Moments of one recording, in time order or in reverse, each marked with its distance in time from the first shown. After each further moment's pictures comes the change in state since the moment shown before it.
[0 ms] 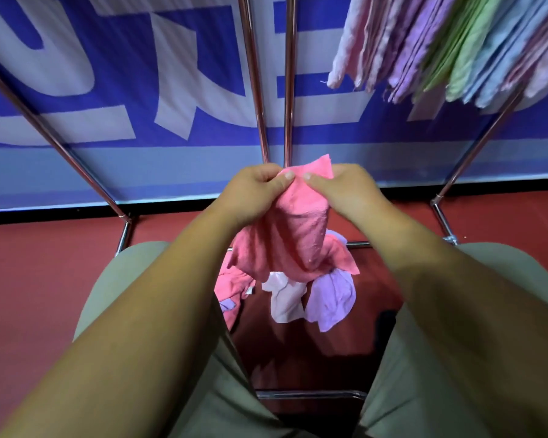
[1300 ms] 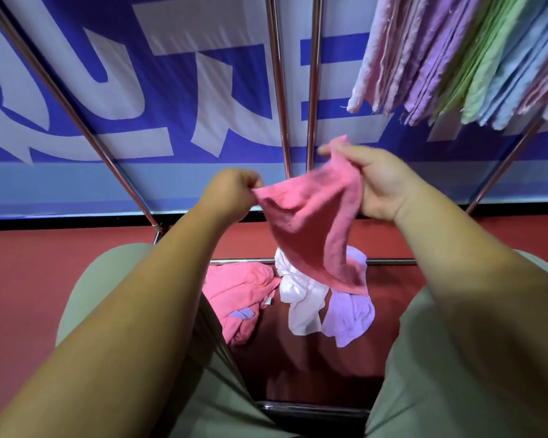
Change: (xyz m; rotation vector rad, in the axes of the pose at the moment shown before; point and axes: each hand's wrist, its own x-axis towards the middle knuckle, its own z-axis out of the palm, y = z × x) left_hand -0.032 0.022 -0.071 0.597 0.169 -0.076; right_hand -0.022 -0.073 -0.041 0.930 -0.419 0.221
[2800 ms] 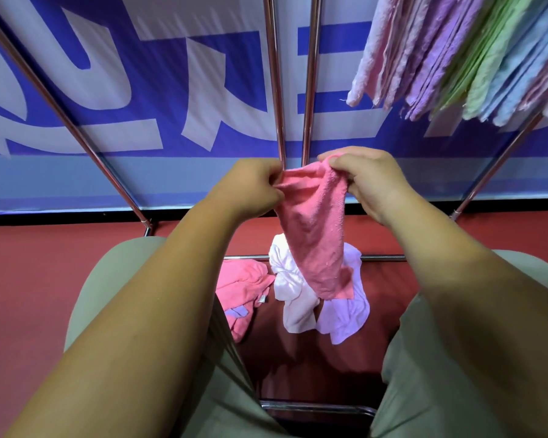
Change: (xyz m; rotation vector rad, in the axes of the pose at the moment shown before) left_hand 0.011 0.025 0.011 0.008 -0.039 0.171; right_hand 0.035 0.028 -0.023 -0.386 0.277 -0.295
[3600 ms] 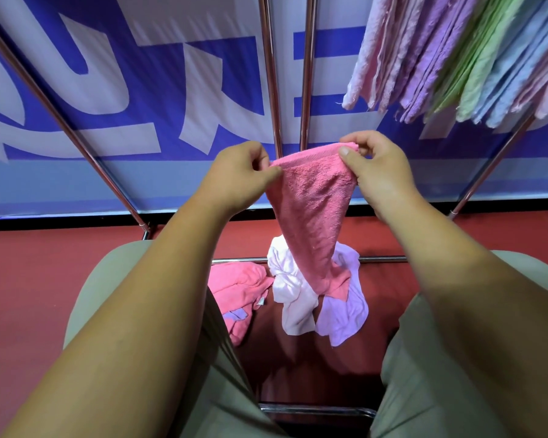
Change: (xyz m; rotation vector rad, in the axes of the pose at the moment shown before) left_hand -0.008 0.008 -0.019 -0.245 0.162 -0.103; right_hand -0.004 -0.008 -0.012 -0.358 0.238 -0.255
